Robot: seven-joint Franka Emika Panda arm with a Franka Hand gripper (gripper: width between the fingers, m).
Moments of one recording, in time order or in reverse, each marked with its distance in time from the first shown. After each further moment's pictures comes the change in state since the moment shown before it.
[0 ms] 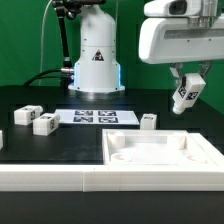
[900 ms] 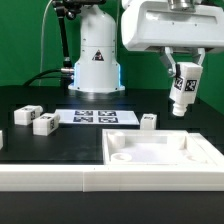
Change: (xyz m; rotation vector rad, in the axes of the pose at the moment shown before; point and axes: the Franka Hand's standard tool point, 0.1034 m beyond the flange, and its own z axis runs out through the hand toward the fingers) arm 0.042 0.045 -0.021 -0.068 0.354 -0.007
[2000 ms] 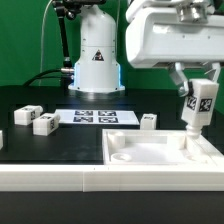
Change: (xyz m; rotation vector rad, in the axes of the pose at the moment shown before) arm 0.038 0.017 0.047 -0.004 0.047 0.014
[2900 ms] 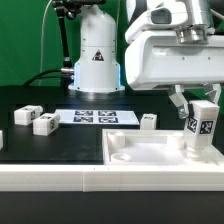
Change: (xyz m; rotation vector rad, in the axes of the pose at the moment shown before) arm 0.006 0.003 0.025 -0.002 0.023 0.007
